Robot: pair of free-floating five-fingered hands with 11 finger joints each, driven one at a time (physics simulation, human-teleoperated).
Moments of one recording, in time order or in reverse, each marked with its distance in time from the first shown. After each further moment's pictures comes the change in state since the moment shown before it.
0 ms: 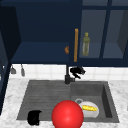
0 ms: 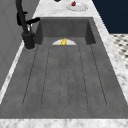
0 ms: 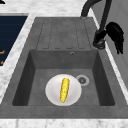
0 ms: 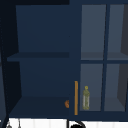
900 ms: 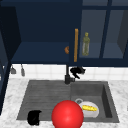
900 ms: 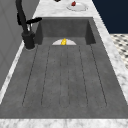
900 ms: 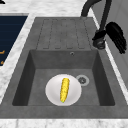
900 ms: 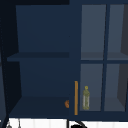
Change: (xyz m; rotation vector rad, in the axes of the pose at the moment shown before) left hand 0.000 0.000 0.000 0.000 0.000 0.000; right hand -0.002 0.003 0.000 0.007 -0.011 0.003
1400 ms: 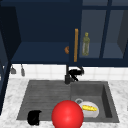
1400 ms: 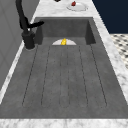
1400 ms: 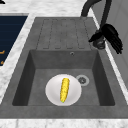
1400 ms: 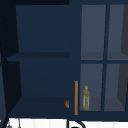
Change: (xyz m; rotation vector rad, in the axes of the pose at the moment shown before) left hand 0.000 0.000 0.000 0.000 0.000 0.000; right hand 0.021 0.012 0.014 -0.053 -0.001 -0.014
